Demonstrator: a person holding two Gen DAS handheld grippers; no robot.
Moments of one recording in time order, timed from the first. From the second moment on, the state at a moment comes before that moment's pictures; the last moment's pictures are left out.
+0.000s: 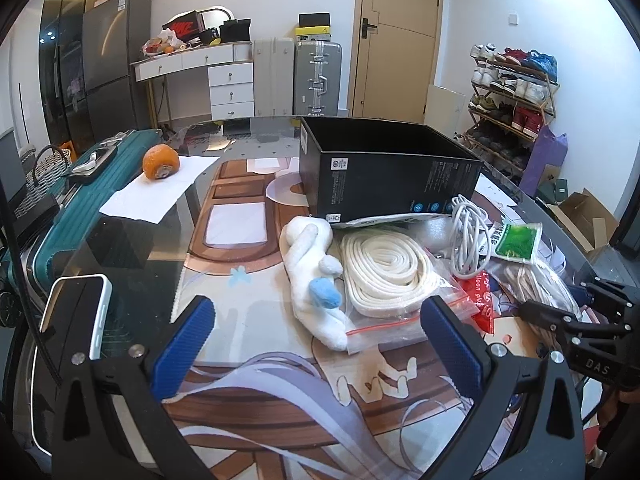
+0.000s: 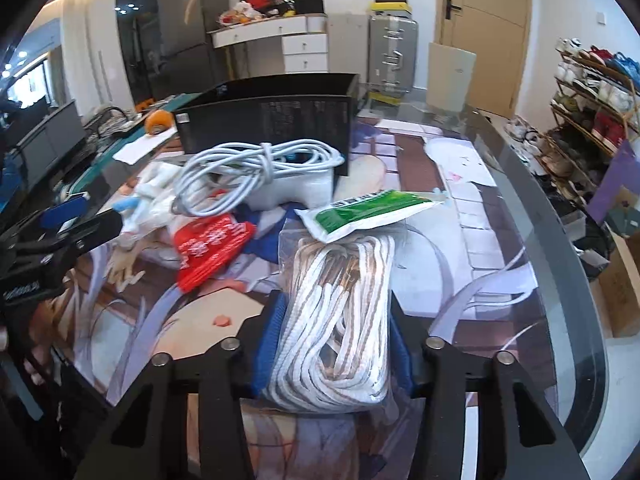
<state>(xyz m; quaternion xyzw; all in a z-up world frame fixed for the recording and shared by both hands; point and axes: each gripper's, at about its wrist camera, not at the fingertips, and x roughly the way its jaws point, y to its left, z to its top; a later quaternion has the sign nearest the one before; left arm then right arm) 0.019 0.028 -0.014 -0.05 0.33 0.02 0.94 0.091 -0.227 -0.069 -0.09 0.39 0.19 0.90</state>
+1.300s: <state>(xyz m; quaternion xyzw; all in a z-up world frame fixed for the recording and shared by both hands) 0.075 0.039 -0.034 -0.02 0.42 0.04 0.91 0.062 -0.243 -0.019 -0.06 0.30 0.28 0.91</state>
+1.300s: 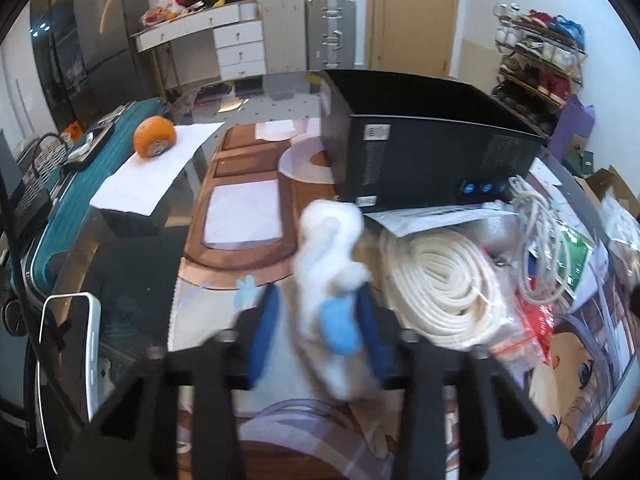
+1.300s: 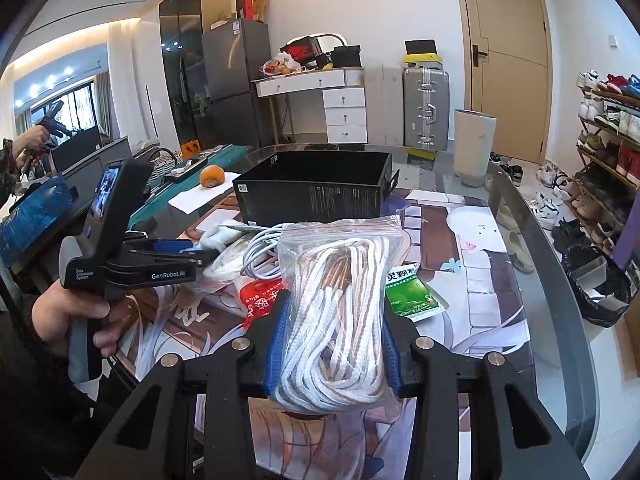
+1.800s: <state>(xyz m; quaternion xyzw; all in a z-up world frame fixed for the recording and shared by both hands) 0.039 0.047 -0.007 -0.05 0.37 0.02 0.93 0.063 -0.243 -0.020 -0.06 0.29 0.27 0.92</state>
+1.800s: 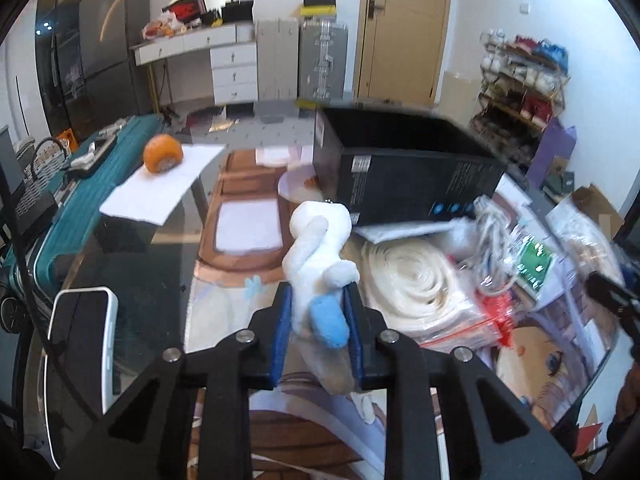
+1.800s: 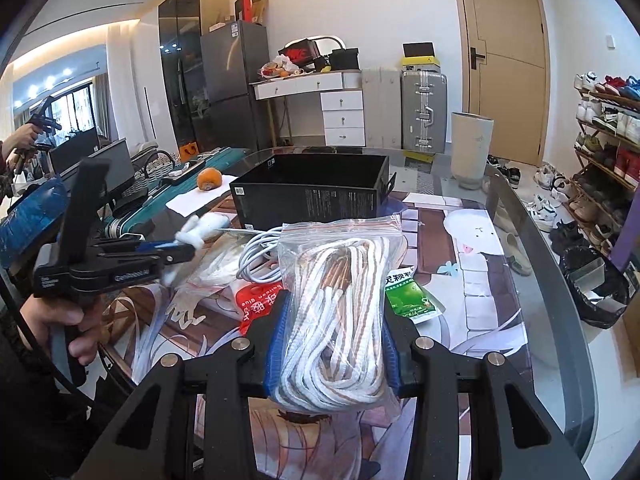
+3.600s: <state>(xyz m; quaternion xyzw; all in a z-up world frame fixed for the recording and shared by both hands) 0.103 0.014 0.051 -0.04 0.30 -0.03 0.95 0.157 -0.190 0.033 -0.09 0.27 0.31 0.91</state>
